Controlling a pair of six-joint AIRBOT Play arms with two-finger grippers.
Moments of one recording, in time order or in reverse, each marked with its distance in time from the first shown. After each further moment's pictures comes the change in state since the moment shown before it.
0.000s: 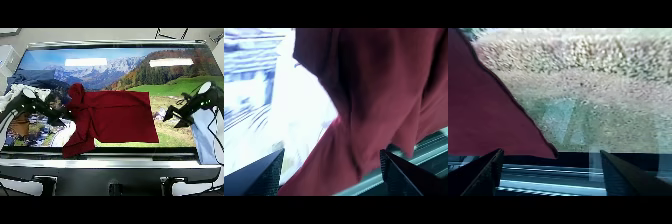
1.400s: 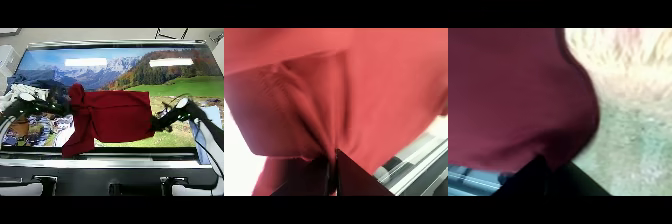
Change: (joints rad) left arm -0.029 0.173 -0.080 -0.268 0.204 0.272; right arm 0.190 0.116 -0.257 0.160 -0.298 -0.074
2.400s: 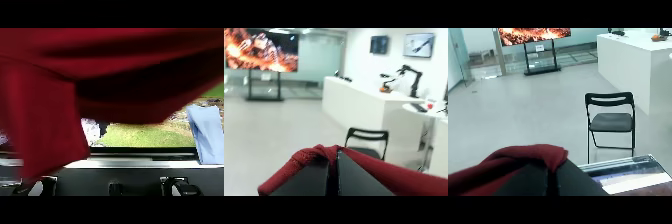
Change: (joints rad) left arm 0.240 0.687 0.776 0.085 0.257 -0.175; right arm 0.021 0.732 0.773 -0.533 -0.367 0.201
